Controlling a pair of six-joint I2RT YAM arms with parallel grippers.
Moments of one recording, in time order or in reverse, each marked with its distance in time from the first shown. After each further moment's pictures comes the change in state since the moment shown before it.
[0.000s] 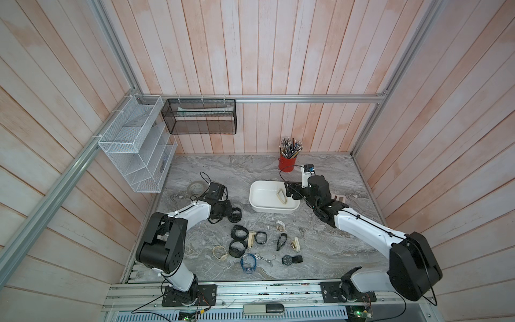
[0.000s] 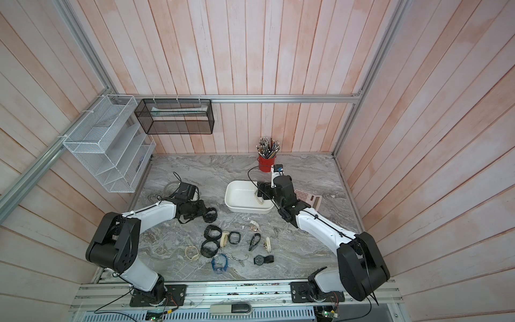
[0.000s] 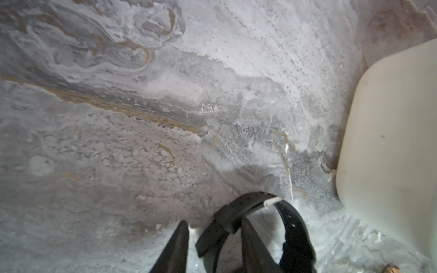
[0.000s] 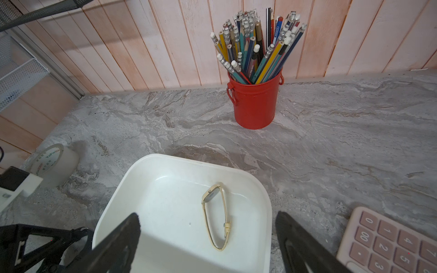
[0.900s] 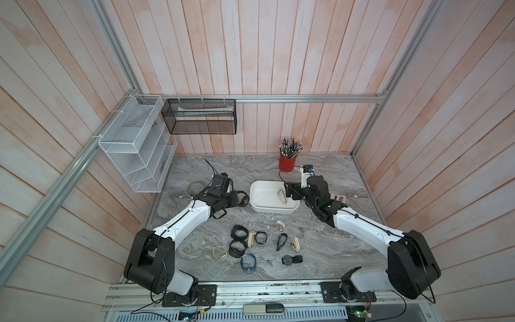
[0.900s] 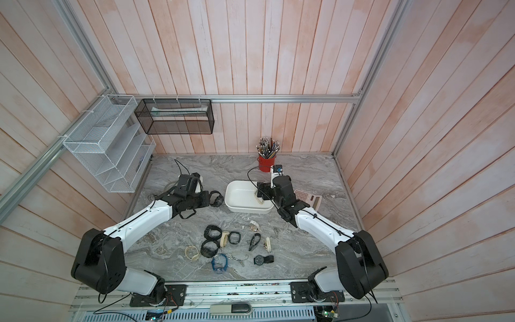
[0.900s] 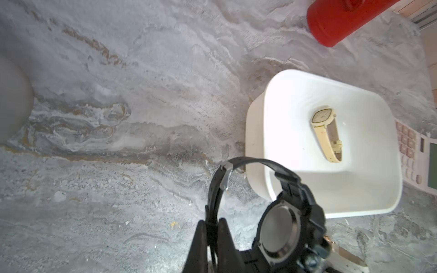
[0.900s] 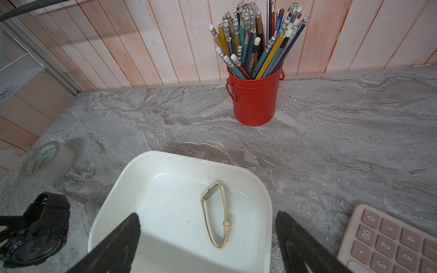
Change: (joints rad) left arm -0.124 -0.178 0.123 -0.080 -0.083 0.062; right arm 0.000 0.016 0.000 0.001 0.000 0.000
